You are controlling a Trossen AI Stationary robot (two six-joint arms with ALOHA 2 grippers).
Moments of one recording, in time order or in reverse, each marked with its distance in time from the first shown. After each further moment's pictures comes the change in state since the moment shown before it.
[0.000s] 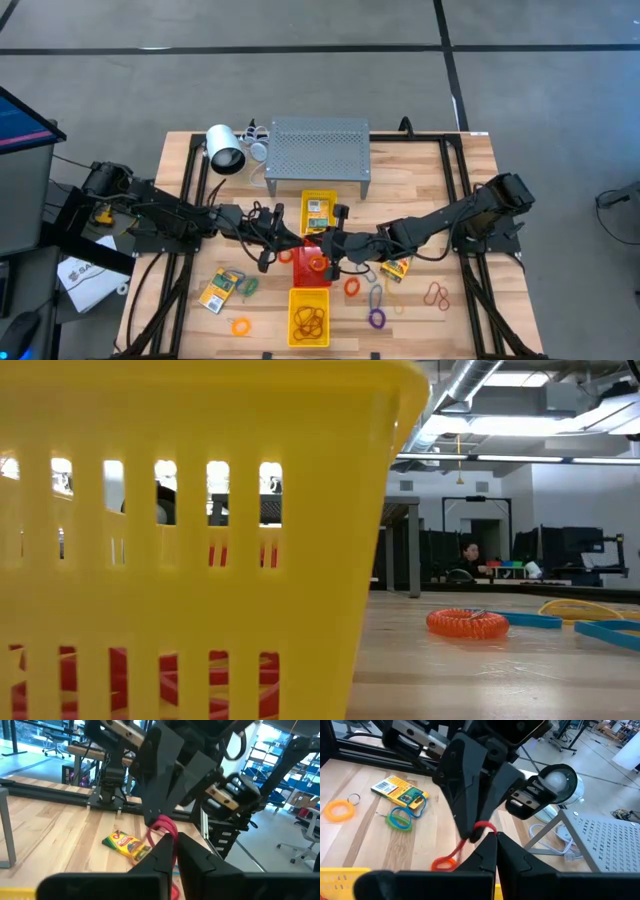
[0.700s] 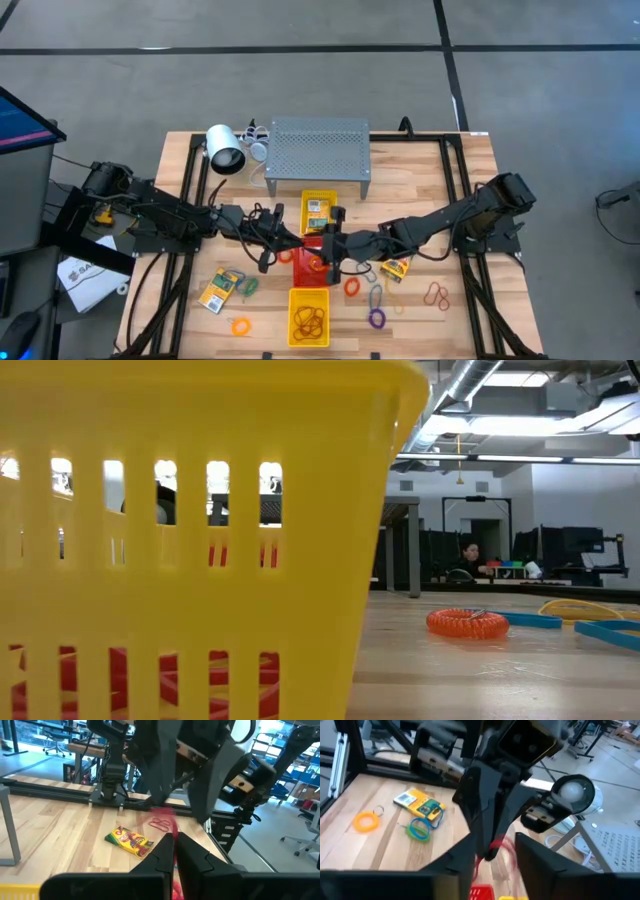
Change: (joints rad) left arm 0.000 0.000 0.000 -0.019 0.000 0.029; right arm 0.002 -0.008 0.000 0.049 -0.081 0.005
